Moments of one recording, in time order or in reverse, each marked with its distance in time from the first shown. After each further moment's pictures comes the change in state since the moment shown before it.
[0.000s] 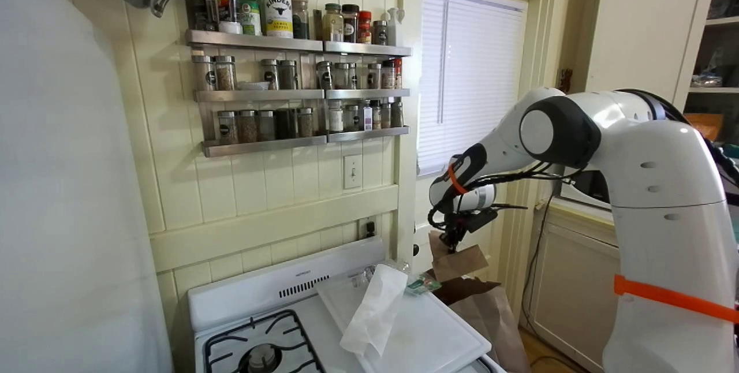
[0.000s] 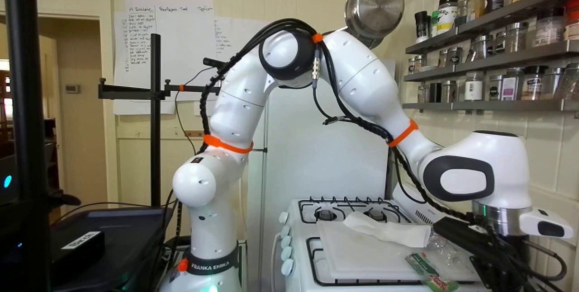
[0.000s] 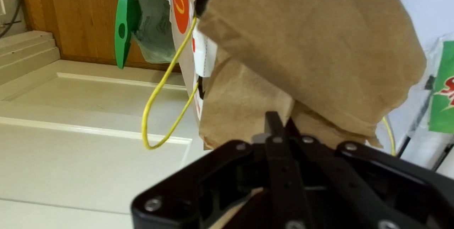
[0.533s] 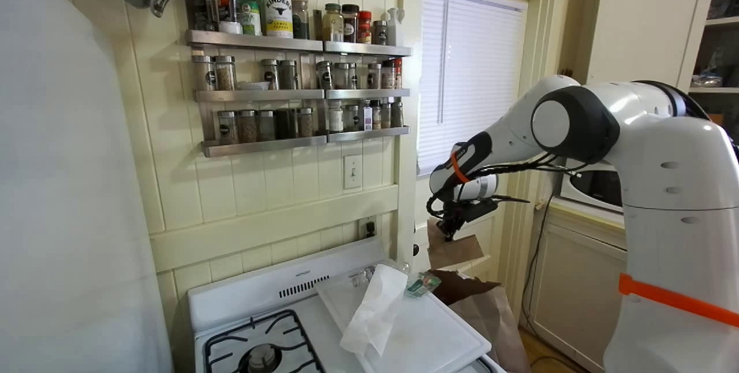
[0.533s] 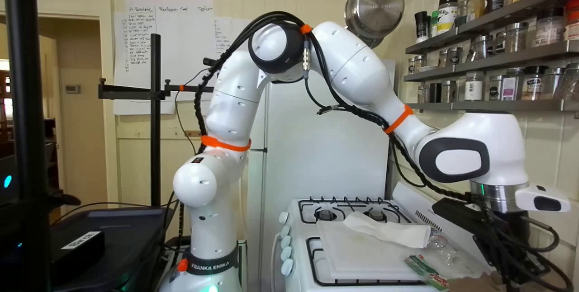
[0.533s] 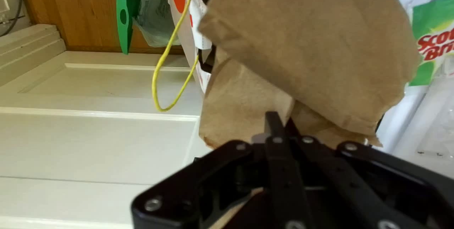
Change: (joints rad) arm 0.012 -0.079 -0.004 -0.015 0.029 -0.001 0.055
